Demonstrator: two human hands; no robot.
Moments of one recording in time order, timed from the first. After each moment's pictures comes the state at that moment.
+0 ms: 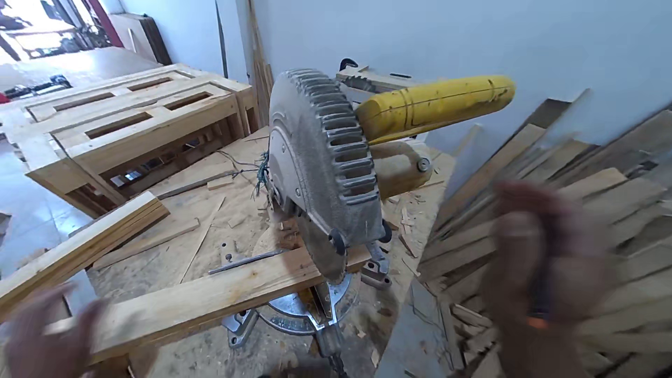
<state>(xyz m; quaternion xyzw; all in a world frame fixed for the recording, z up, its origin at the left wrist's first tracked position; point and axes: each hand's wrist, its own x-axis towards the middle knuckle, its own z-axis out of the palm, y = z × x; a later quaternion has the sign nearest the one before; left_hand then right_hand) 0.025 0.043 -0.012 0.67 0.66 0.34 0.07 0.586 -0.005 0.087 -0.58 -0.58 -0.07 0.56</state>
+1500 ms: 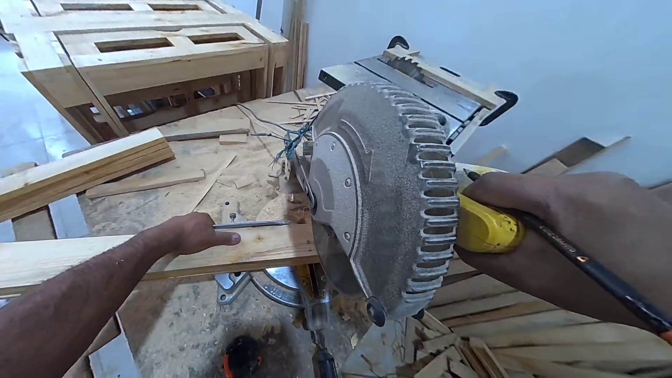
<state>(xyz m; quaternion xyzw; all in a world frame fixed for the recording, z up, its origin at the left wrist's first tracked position) 0.134 0.177 -0.066 0.72 0.60 -0.20 0.30 0.560 0.037 0.191 -0.52 -0.85 -0.12 0.05</state>
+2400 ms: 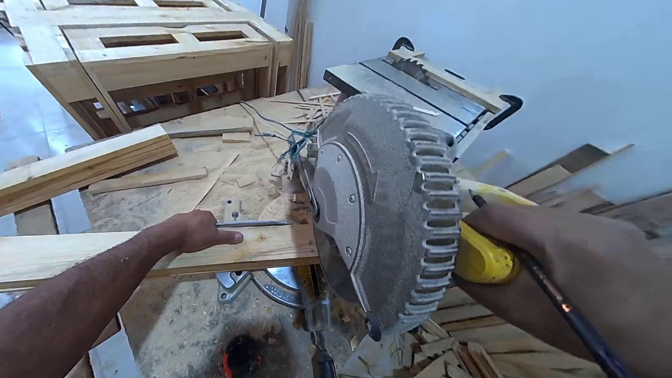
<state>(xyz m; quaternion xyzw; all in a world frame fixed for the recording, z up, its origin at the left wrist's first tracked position) 0.136 0.176 -0.066 0.71 0.61 -0.20 0.29 0.549 0.014 0.170 -0.52 -0.83 -0.17 0.09</state>
